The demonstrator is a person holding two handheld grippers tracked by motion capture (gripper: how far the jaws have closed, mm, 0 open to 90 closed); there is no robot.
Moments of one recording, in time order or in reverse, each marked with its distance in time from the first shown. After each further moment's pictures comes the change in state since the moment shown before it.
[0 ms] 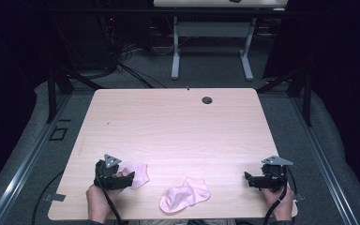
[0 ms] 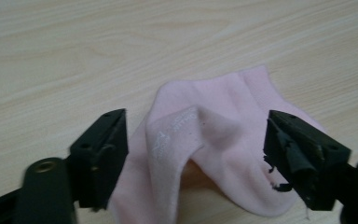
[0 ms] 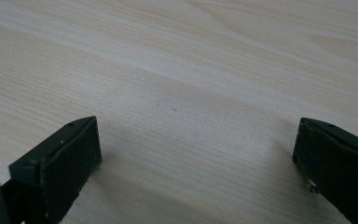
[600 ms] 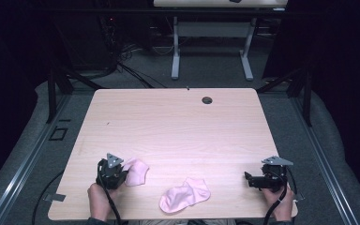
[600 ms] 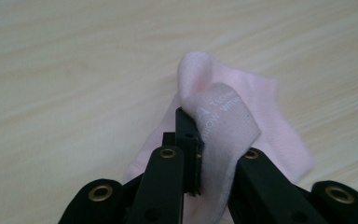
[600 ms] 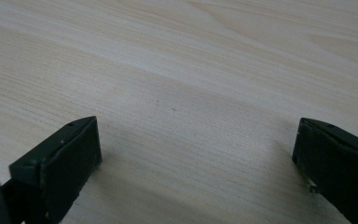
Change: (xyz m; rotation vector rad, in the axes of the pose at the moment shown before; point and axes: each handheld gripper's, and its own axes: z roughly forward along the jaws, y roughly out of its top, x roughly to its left) left arm -0.008 0.016 -0.008 -0.092 -0.047 0.047; right arm 0.000 0.000 0.000 -0.002 -0.004 0.003
